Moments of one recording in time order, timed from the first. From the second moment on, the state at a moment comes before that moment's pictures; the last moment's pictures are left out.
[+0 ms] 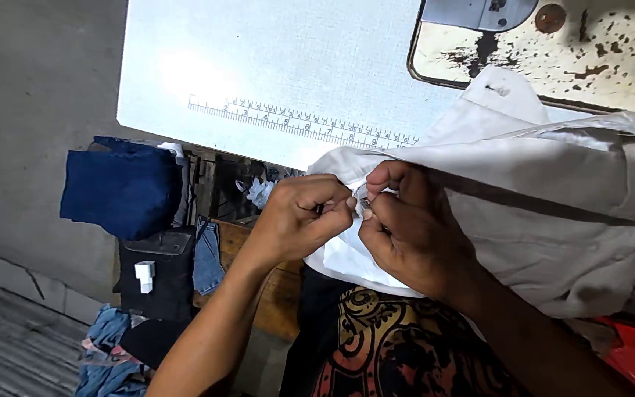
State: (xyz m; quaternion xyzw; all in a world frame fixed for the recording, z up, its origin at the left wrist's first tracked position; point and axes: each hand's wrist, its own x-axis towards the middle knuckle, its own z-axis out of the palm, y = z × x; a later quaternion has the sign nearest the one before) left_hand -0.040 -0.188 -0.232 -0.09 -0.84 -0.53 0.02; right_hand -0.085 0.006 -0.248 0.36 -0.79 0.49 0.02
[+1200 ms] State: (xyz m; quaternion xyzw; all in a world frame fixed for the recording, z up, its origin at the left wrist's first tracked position) left_hand -0.046 -0.193 -0.239 -0.14 -0.82 -0.55 0.02; right_hand -0.081 0.003 -0.249 0.33 -0.79 0.52 0.01
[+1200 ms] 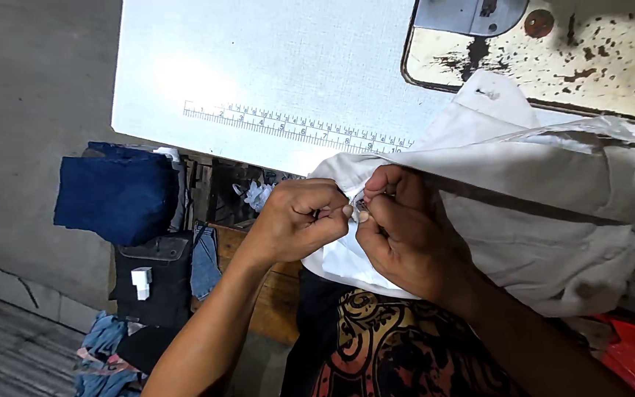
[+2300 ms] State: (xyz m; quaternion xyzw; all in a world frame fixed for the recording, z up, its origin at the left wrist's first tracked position) left_hand -0.043 -0.189 -0.240 -0.15 -0.82 -0.55 0.05; right_hand -0.077 -0.002 -0.243 0.29 -0.78 0.55 -0.02
